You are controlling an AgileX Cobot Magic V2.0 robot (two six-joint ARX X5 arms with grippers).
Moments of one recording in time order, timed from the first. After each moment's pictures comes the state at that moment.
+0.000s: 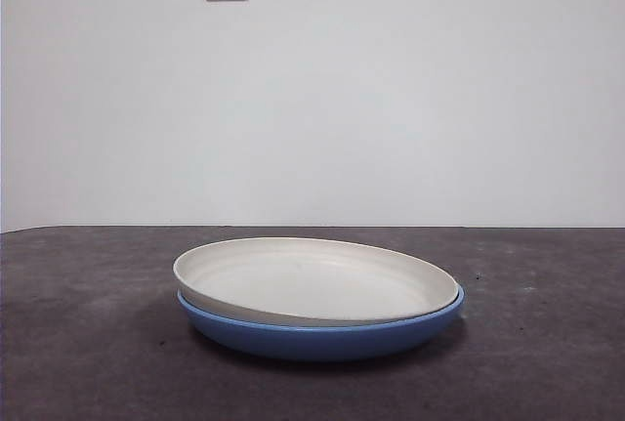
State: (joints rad) left arm -0.17 0.47 0.99 -1.20 0.35 -0.09; right arm 0.43 0.35 1.10 -1.33 -0.29 0.23
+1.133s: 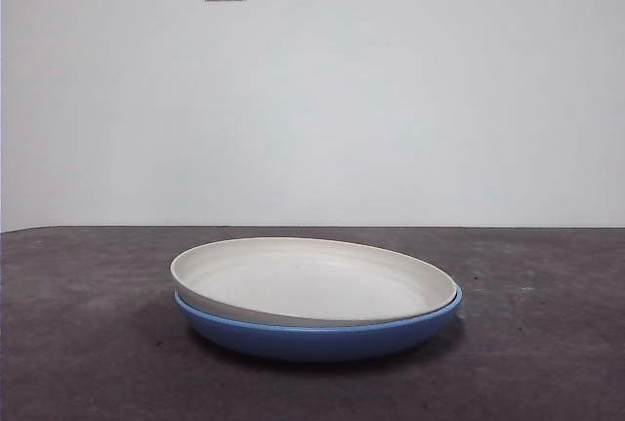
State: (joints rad) left arm -0.01 0.00 0.03 -0.16 0.05 0.00; right arm 0.43 0.35 1.10 -1.33 -0.29 0.23
